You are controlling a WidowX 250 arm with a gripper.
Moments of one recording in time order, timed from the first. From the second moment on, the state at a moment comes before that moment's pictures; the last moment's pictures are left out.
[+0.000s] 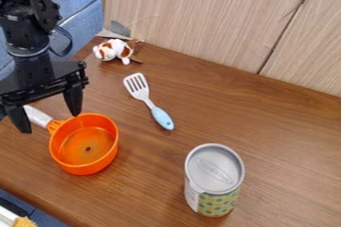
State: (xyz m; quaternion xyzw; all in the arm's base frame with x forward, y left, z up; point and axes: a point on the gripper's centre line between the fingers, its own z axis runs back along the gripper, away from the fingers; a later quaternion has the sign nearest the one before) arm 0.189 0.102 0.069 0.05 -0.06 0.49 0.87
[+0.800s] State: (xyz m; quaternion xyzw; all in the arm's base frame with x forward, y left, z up) arm 0.258 0.058 0.055 0.03 -0.03 0.52 0.85
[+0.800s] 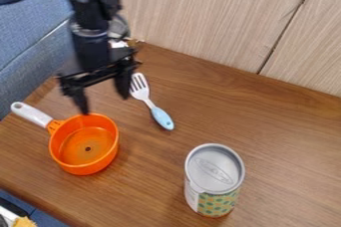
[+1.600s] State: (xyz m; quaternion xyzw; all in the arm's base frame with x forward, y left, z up) arm 0.324 0.012 -0.012 0.03 -0.04 0.46 0.89
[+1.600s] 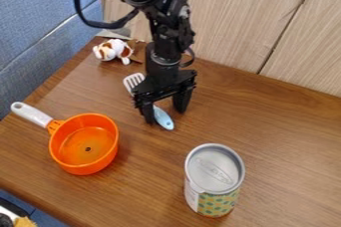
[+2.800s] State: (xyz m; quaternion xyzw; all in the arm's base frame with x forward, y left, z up) arm 0.320 0.010 0.031 0.00 -0.05 0.37 0.93
